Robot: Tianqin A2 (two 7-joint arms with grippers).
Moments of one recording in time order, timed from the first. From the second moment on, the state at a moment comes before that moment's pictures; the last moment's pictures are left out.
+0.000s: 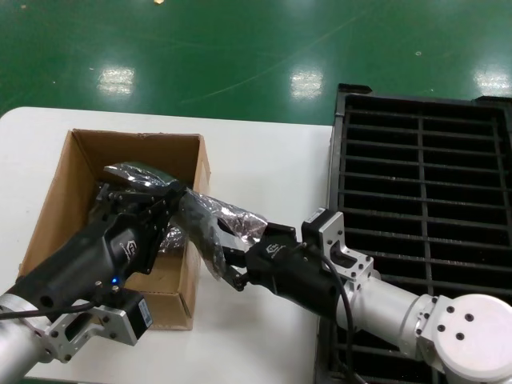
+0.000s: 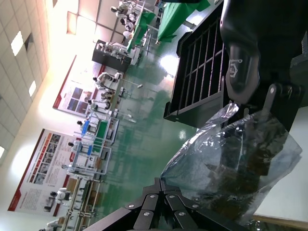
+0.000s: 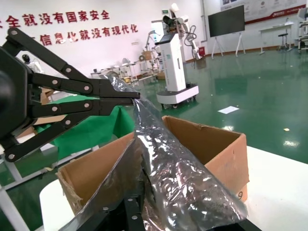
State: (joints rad) left arm -0.04 -0.70 1.69 -1.91 -1.28 0.25 0.38; right arm 0.57 0.19 -2.07 1.25 1.52 -0.54 0.43
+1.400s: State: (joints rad) left arm -0.04 -0.70 1.69 -1.91 -1.28 0.25 0.38; right arm 0.45 0.28 -2.02 1.49 1.44 -0.50 0.51
